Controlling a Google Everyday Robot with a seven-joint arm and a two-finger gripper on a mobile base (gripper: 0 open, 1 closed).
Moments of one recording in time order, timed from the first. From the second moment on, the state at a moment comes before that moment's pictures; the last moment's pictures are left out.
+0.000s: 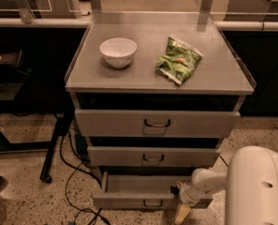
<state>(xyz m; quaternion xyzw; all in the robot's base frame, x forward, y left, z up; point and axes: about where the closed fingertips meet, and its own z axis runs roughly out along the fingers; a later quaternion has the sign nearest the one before) 0.481 -0.201 0.210 -0.63 0.76 0.13 0.12</state>
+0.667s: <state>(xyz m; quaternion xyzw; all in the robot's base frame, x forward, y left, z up) 0.484 -0.202 0.155 -0.63 0.76 0.13 0.08</state>
